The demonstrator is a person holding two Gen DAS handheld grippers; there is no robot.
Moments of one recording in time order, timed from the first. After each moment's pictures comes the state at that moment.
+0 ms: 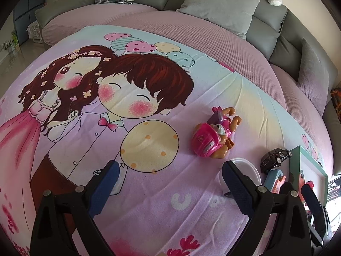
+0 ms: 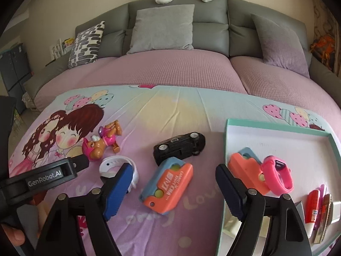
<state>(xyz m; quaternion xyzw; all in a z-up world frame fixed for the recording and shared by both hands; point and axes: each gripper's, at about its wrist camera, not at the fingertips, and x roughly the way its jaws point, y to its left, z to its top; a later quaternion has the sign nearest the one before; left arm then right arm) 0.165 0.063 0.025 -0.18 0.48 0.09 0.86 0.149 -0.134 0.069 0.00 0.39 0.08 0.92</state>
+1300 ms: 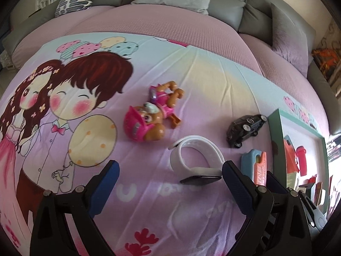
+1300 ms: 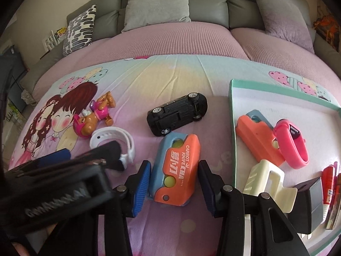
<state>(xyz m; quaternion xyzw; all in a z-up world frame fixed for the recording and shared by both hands) 0.180 -0.005 0.023 -0.09 0.51 0.00 0.85 0.153 -0.144 0.042 0.03 0.47 0.08 0.88</state>
